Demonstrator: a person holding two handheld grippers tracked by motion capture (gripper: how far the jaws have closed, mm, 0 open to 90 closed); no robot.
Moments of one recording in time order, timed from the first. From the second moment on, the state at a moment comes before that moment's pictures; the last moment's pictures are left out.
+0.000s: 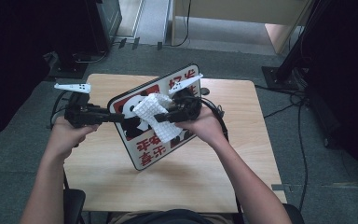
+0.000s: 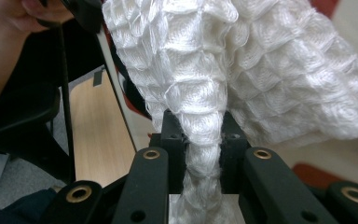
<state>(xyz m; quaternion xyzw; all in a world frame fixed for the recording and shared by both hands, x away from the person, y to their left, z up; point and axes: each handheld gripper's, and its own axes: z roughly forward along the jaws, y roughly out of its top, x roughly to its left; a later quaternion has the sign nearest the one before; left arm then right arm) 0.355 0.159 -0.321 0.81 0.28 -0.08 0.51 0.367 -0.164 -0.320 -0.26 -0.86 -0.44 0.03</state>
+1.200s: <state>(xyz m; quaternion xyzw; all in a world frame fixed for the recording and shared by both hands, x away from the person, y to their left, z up) 0.355 0.159 -0.321 0.81 0.28 -0.08 0.51 0.376 -0.112 -0.274 -0.22 -0.87 -0.45 0.01</state>
